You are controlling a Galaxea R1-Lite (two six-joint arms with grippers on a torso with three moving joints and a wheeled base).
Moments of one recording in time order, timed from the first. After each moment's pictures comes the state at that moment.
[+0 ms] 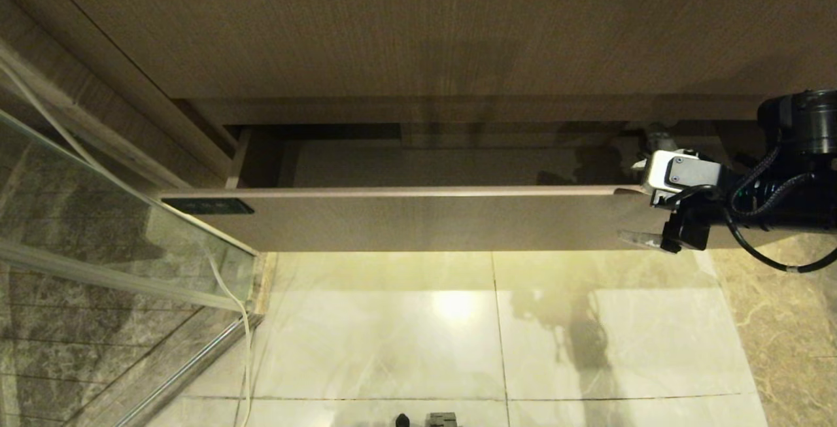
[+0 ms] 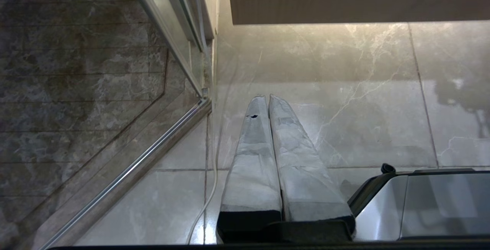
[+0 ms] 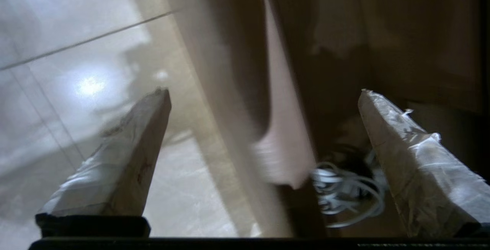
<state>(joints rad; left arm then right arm) 0.00 0.00 0.00 0.00 0.00 0.00 0.05 1.63 -1.02 -0.10 0.31 -1.19</state>
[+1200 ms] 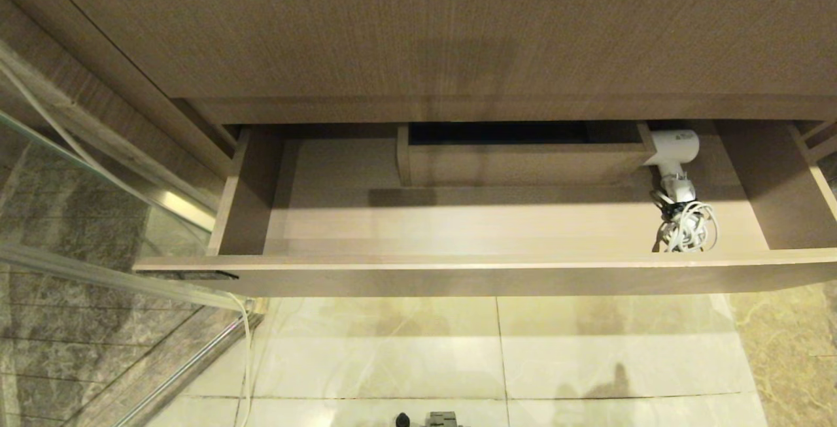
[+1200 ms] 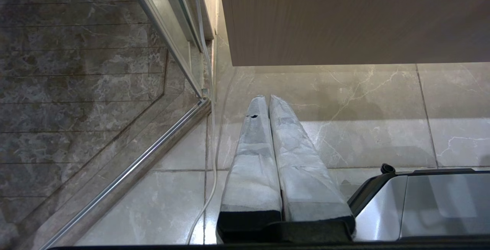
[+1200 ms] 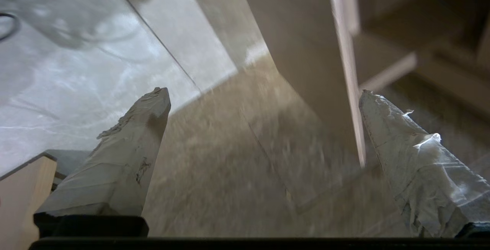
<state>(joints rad) 0.00 0.00 0.00 0.00 0.00 0.00 -0.02 0.87 -0.70 0.40 -0.15 -1.18</state>
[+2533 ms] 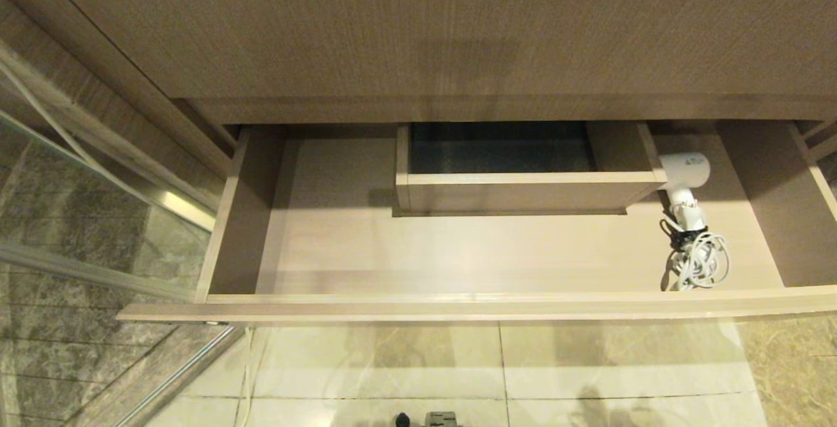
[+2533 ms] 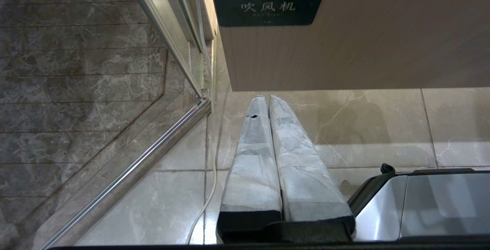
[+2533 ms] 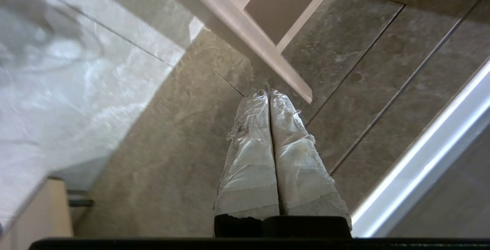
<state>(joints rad) 0.00 0.00 0.00 0.00 0.00 0.00 -0.20 0.74 -0.70 0.37 -0.22 -1.05</state>
